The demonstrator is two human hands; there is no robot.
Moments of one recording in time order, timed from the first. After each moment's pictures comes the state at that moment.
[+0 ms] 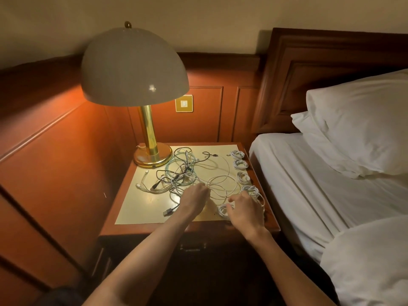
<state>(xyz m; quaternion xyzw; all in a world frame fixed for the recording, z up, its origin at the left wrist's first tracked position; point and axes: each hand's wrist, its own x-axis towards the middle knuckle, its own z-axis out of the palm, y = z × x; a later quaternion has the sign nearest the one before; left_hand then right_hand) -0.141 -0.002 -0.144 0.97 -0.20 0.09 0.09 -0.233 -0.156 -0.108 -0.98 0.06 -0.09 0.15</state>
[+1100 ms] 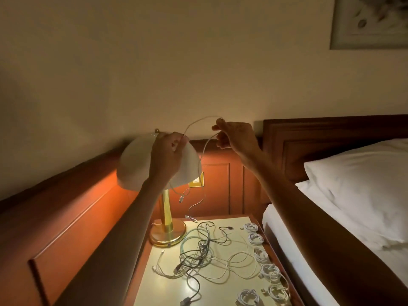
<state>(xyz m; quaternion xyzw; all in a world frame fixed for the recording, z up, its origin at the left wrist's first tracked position) -0.106 0.100 0.196 0.79 -0.18 0.47 0.34 -0.147 -0.109 0.237 -0.69 -0.18 -0.26 0.65</state>
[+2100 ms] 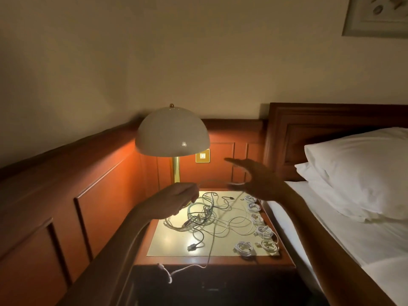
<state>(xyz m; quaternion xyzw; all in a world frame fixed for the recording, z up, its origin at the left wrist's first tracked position) -0.289 0.141 0.087 0.86 -0.29 -0.01 0.43 -0.295 -0.123 0.131 -0.95 -0.21 -0.10 0.20</state>
